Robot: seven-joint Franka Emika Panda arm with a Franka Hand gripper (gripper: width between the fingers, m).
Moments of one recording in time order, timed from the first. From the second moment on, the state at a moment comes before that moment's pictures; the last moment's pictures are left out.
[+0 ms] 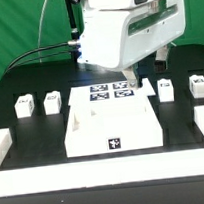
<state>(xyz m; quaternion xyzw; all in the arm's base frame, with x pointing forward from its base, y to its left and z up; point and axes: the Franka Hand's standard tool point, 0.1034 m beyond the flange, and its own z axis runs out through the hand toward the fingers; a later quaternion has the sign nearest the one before) 0.566 0.056 0.114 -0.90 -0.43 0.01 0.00</state>
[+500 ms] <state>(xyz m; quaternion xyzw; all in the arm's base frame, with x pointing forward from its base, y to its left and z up) 0.566 0.056 0.113 -0.90 -0.43 0.01 0.00</state>
